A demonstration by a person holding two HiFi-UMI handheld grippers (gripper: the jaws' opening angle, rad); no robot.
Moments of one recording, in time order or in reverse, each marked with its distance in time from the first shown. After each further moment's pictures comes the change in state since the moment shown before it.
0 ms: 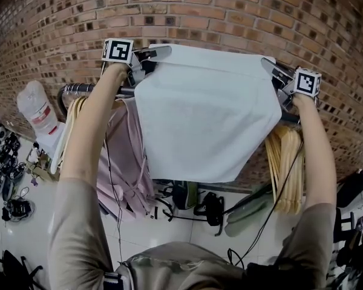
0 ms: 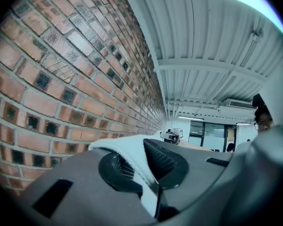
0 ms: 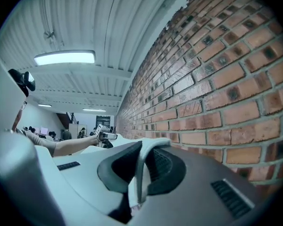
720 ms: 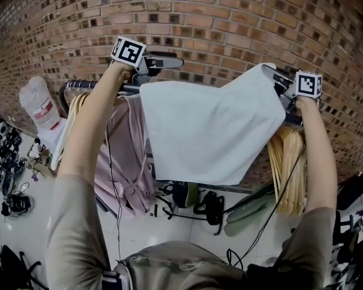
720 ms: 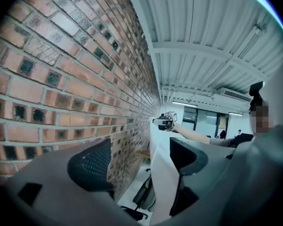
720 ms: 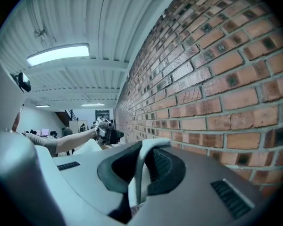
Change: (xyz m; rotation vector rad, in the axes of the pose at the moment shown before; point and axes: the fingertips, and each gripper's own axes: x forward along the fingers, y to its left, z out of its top) left arm 0.013 -0.008 -0.043 0.091 0.205 0.003; right arm 0.000 0.006 -0.029 0.061 0.123 -0.013
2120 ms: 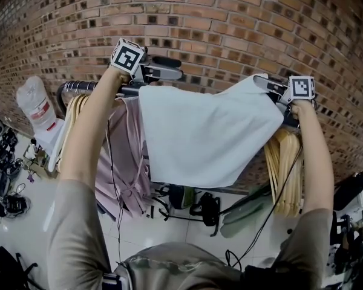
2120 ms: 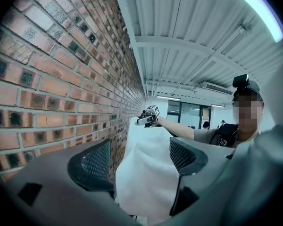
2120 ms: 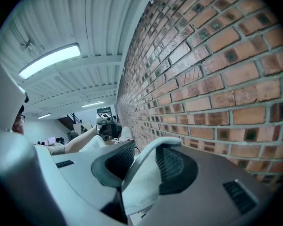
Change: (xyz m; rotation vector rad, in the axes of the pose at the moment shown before) left arm 0.006 -0.055 -0.009 0.112 0.057 -0.198; right arm 0.011 0.023 -0.026 0.094 0.119 0.088
